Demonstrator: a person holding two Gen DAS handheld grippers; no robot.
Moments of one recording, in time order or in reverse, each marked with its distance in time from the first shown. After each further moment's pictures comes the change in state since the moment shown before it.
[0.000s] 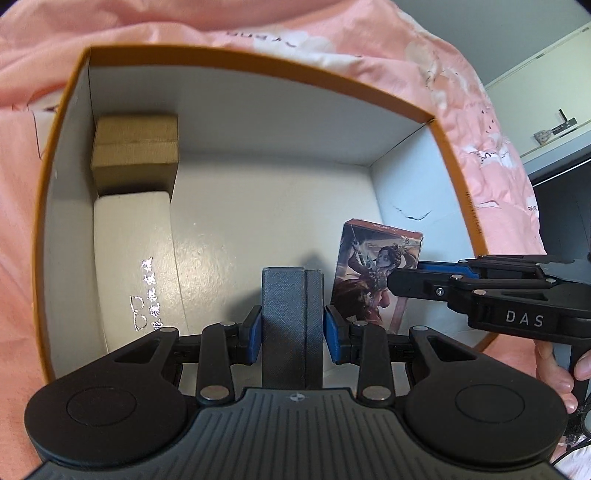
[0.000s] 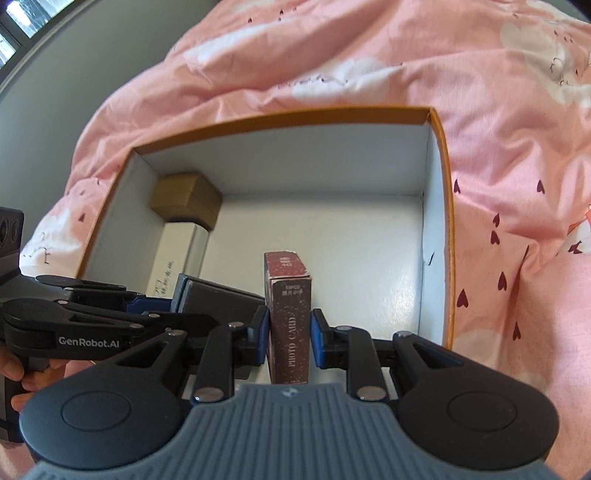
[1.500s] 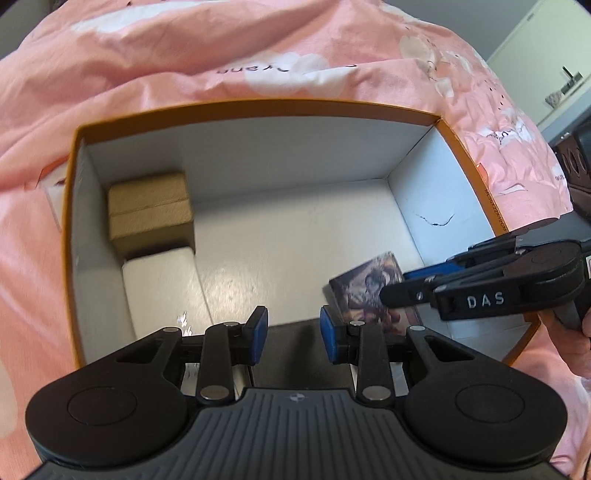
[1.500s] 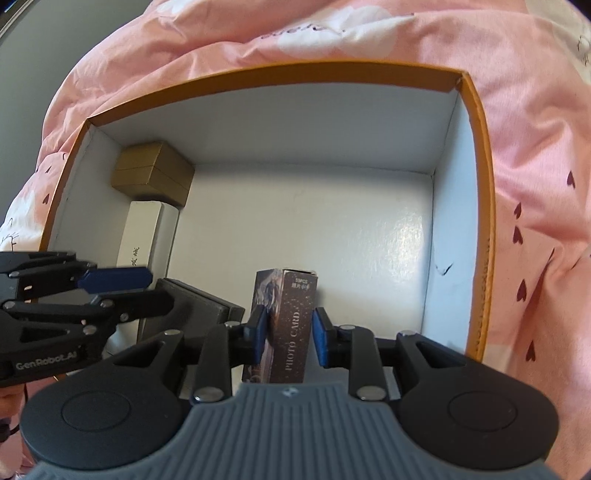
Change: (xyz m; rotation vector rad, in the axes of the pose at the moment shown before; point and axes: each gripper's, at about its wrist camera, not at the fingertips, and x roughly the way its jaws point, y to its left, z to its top) left arm -0.009 -0.017 0.013 0.175 -0.057 0.157; right arm 0.046 -0.012 0.027 0.010 0.164 -0.022
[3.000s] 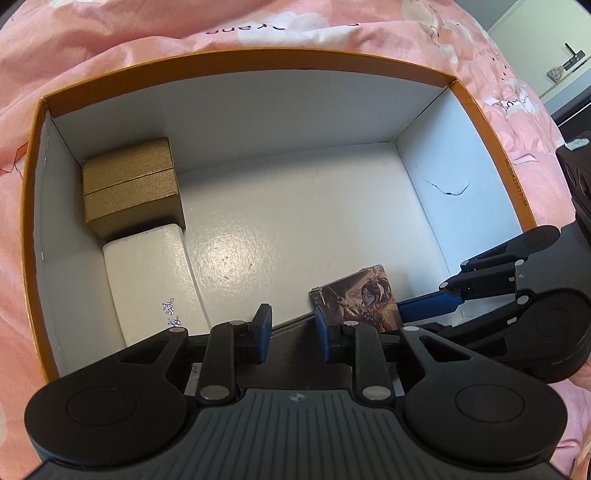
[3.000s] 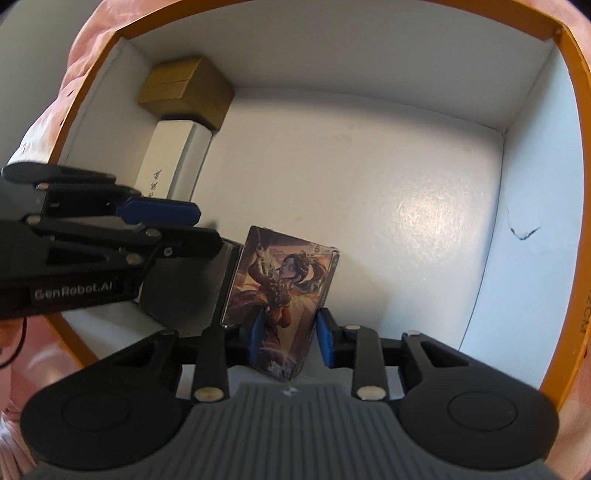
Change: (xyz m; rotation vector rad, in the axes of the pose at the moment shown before) left arm 0.028 0.003 -0.004 0.018 0.106 -0.008; right arm 0.025 0.017 -0.026 -0.138 0.128 0.062
